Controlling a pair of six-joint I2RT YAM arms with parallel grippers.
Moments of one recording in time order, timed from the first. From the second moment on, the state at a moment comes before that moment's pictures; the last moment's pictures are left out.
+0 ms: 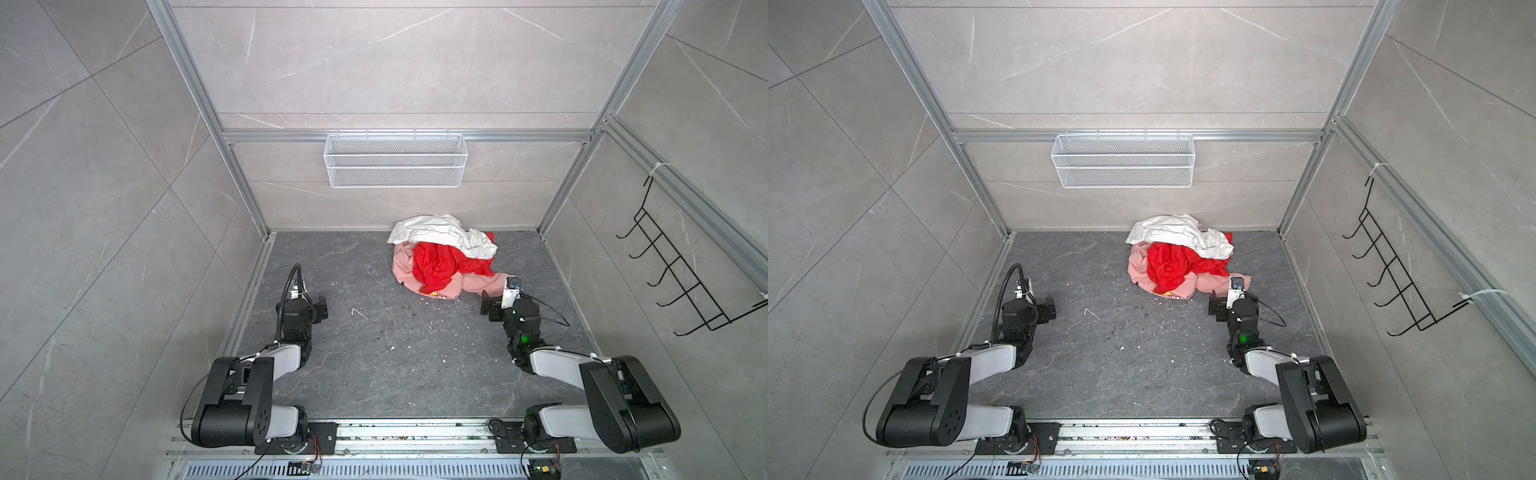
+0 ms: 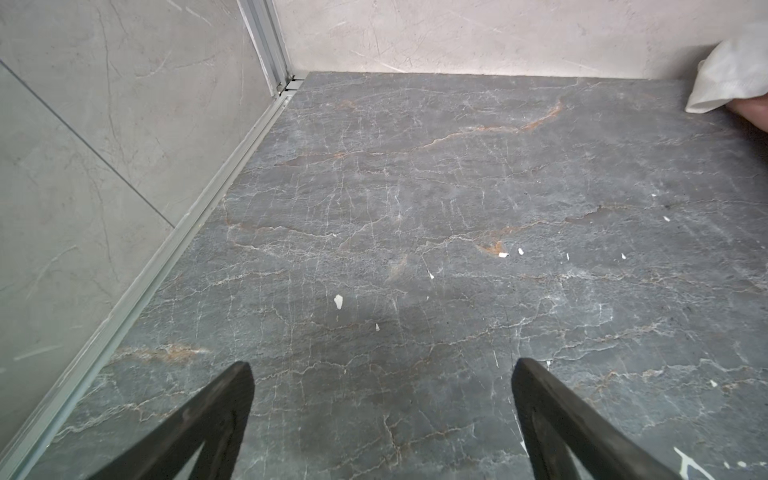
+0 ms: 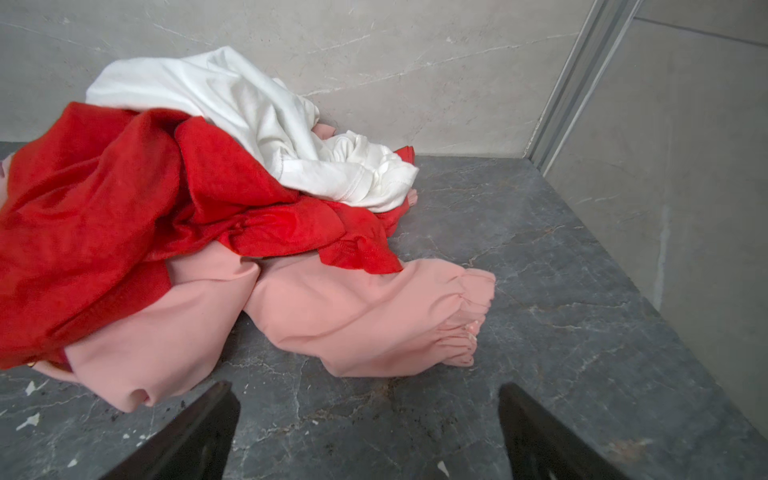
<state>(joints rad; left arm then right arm) -0.07 1.37 0.37 0.56 -0.26 -0.02 0.16 1.33 0.34 0.69 0.20 0.00</state>
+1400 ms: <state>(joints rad) -0.43 1.64 1.04 -0.06 0.25 -0.41 0.30 1.47 0.99 -0.11 -0.01 0.35</state>
